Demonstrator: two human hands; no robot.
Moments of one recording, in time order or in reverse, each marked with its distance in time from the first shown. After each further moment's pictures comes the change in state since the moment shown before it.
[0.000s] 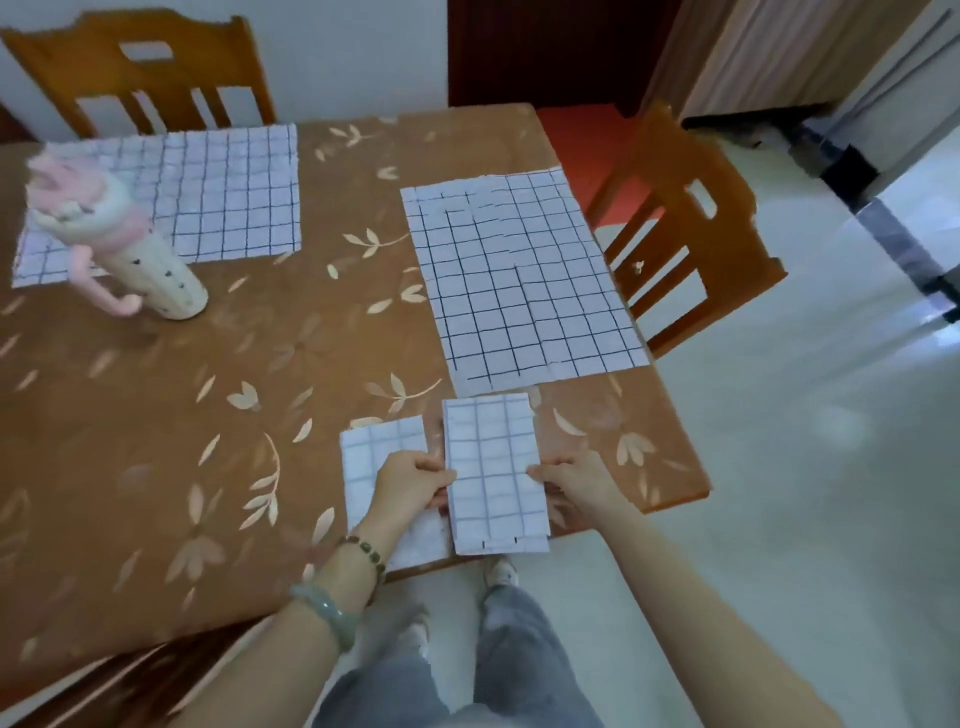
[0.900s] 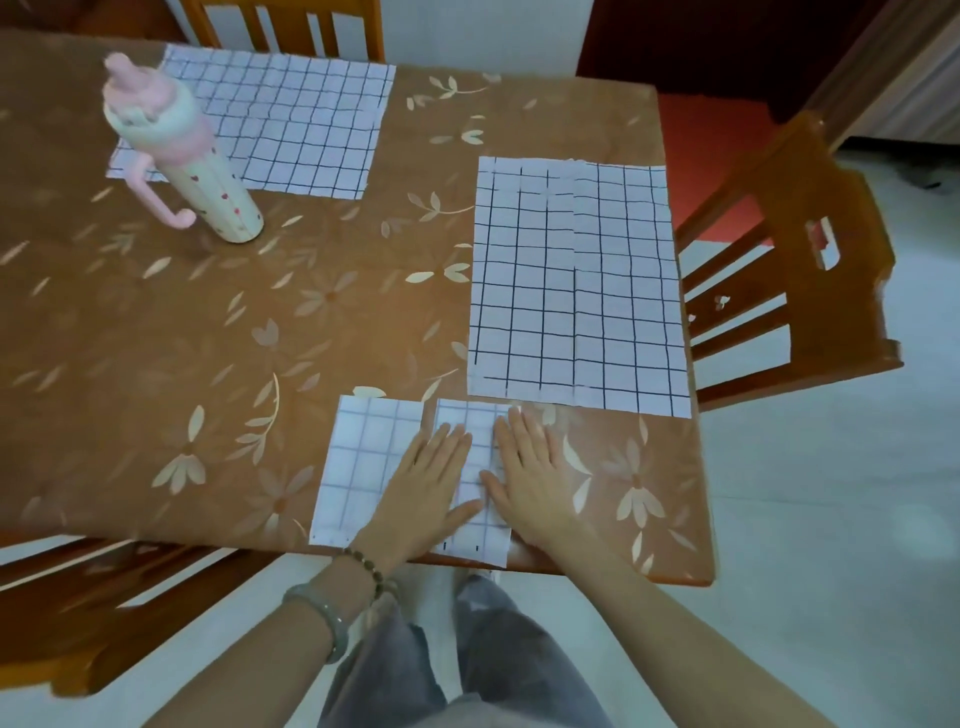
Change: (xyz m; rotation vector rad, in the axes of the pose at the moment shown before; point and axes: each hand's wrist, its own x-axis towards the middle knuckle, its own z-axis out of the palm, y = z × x) left_hand 0.023 -0.042 0.060 1.148 0.171 0.577; right_hand 0.080 0.014 0.009 -1.308 -0.022 -0.940
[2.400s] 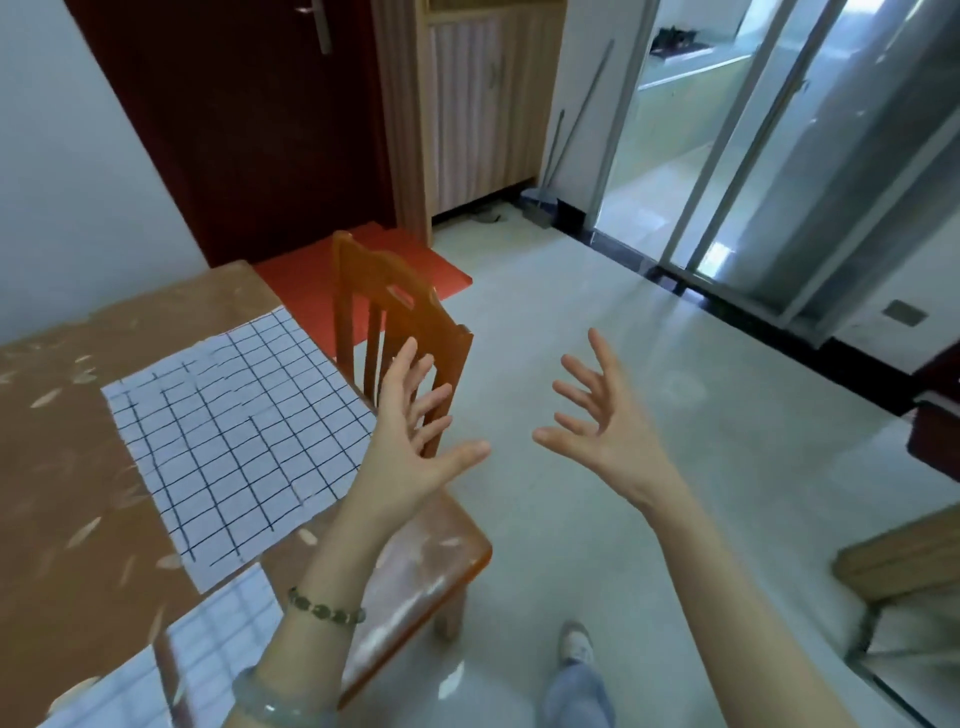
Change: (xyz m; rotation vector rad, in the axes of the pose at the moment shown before) left_hand 0.042 0.270 -0.194 -1.222 -0.107 0.590; right_hand -0.255 0.102 -0.251 1.037 0.835 0.547
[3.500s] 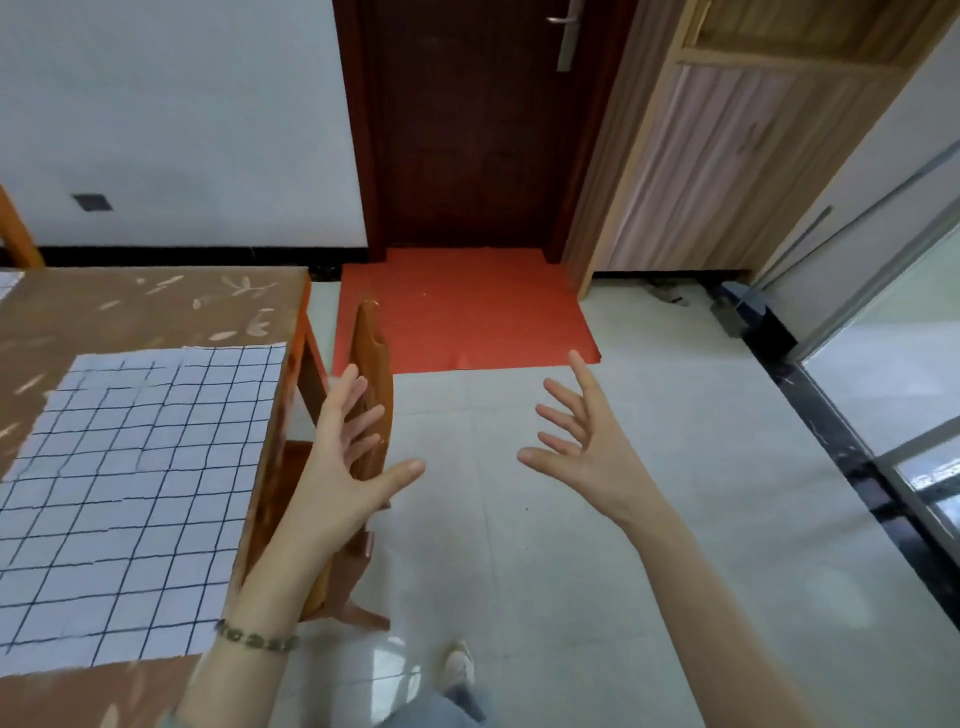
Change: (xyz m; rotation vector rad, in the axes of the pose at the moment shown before) left_hand 0.339 -0.082 0.066 0.189 0.712 -0.156; right_hand 0.471 0.077 -0.122 0.005 -0.633 -0.018
